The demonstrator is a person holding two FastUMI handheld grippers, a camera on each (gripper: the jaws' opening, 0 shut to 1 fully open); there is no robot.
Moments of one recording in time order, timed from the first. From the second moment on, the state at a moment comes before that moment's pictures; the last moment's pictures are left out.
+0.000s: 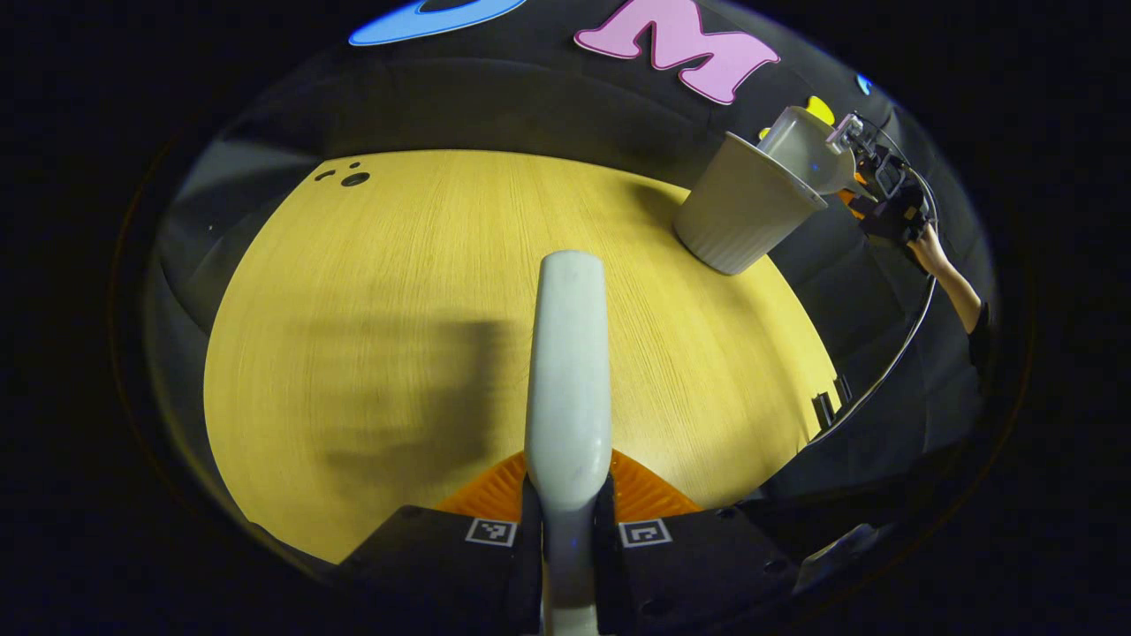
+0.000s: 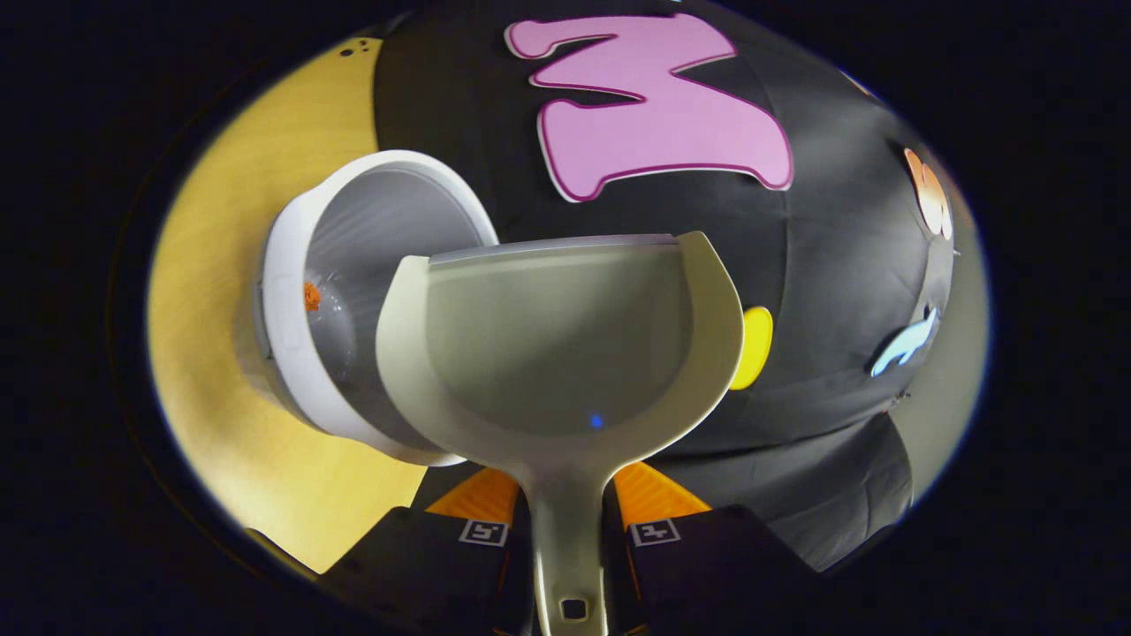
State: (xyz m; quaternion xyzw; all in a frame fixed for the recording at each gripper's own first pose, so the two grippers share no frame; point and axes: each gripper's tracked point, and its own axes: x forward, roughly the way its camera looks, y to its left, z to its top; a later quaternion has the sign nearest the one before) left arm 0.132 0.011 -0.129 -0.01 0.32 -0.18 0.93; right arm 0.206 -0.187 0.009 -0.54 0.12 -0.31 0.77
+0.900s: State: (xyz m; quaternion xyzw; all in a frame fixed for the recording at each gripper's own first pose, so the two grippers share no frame) left arm 0.120 0.023 -0.092 0.06 0.18 -0.07 0.98; right arm 0.146 0.005 0.018 -0.14 0.02 -0.15 0.98
